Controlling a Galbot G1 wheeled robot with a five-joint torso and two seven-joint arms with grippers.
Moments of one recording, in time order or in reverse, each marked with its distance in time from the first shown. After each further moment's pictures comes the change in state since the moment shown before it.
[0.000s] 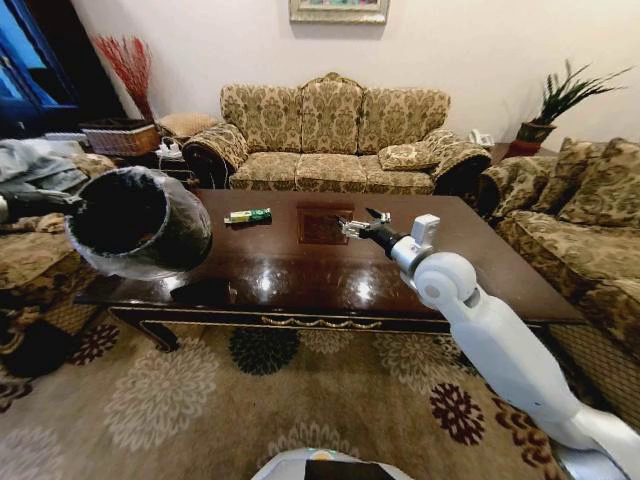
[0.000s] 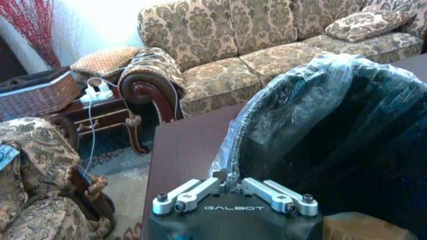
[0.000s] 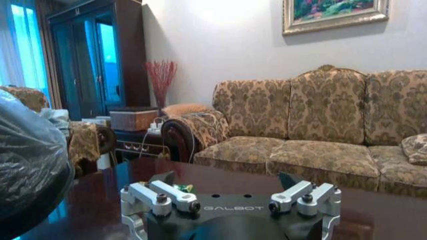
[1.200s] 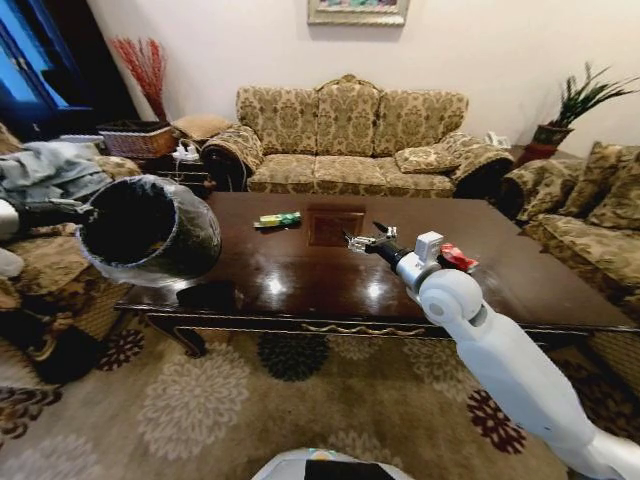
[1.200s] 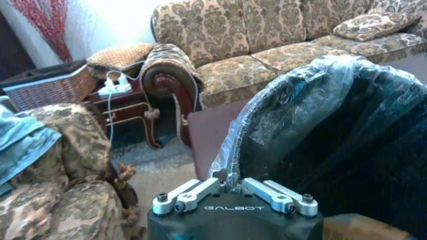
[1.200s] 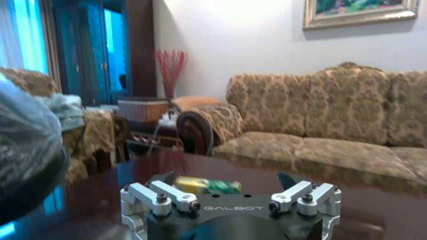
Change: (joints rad) left arm 0.014 -0.063 -0.025 -0.087 0.016 0.020 0.008; right arm -0.111 -0.017 0.034 0.041 -0.071 0.015 -0.009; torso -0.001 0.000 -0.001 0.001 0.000
